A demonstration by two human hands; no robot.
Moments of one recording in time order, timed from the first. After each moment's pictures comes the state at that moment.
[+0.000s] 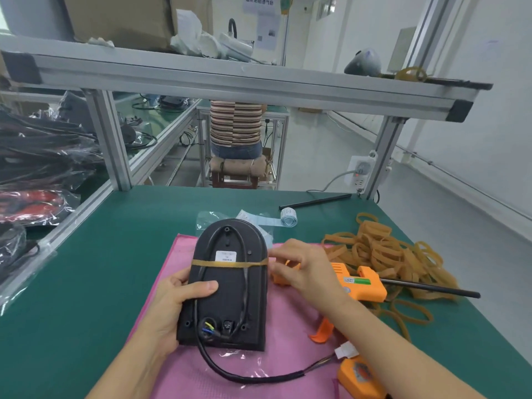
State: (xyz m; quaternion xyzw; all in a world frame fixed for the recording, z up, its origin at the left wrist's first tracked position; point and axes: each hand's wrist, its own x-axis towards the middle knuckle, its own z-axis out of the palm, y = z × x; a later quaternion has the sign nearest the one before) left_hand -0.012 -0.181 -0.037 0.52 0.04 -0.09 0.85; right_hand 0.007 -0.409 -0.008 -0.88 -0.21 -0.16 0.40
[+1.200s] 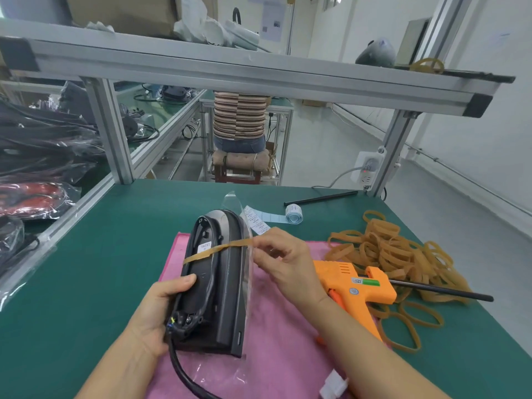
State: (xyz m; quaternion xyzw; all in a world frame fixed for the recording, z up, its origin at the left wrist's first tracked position) left_hand -0.009 -0.162 -0.034 0.38 0.11 -0.29 0.87; right_hand 0.017 -0.365 -0.009 -0.75 -0.24 -0.17 0.59
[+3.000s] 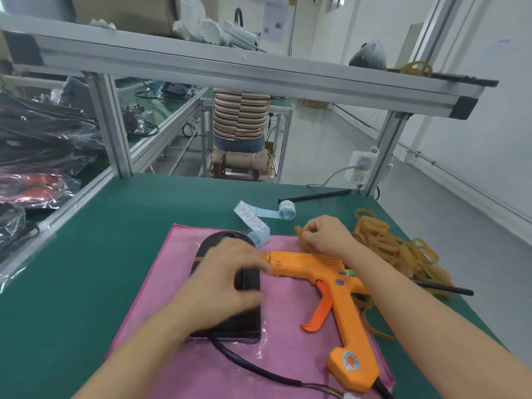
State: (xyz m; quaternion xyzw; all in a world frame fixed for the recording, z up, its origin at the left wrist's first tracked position) left_hand -0.028 -0.222 0.013 0.87 -0.31 0.06 0.37; right_hand 0.075 -0.463 0.007 -0.98 -0.01 0.01 0.22
